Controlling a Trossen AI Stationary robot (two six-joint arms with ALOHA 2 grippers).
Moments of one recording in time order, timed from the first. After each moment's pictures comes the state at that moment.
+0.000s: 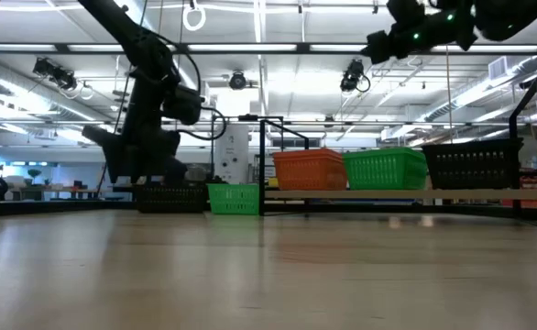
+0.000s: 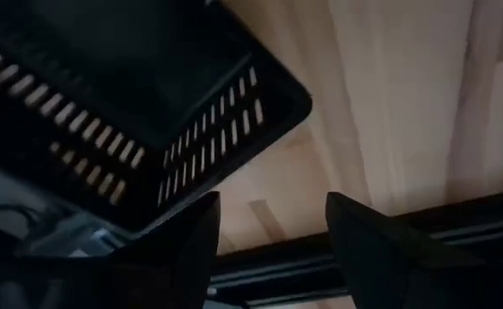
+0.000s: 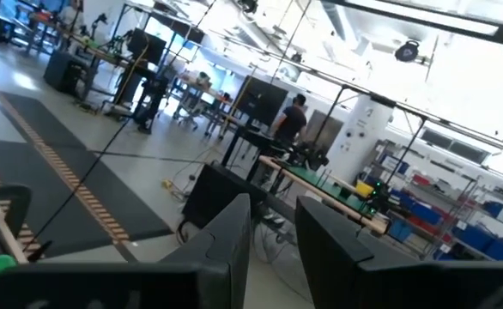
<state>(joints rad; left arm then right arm) 0.75 1.69 1.11 -1.04 -0.36 1.17 -0.64 0.97 0.67 0.50 0.28 -0.52</state>
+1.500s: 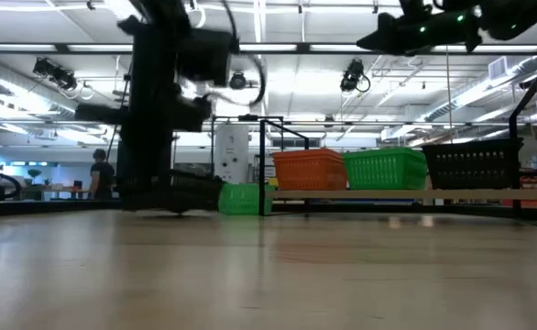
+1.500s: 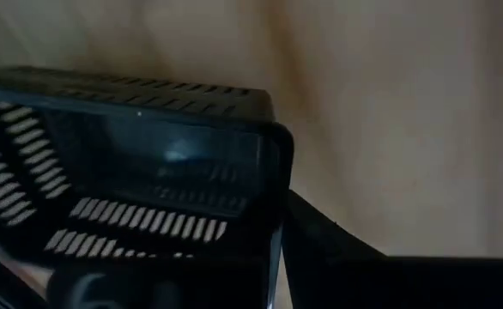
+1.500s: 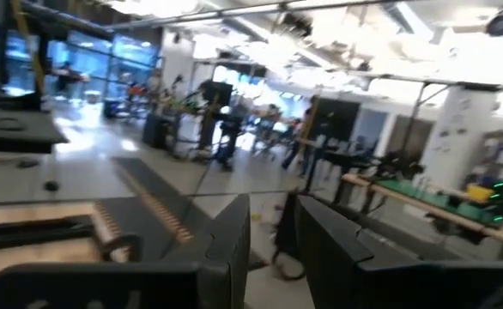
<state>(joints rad) 0.12 1.69 1.10 -1.03 -0.24 0.51 -0.74 0.97 0.67 0.52 -0.05 -0.24</state>
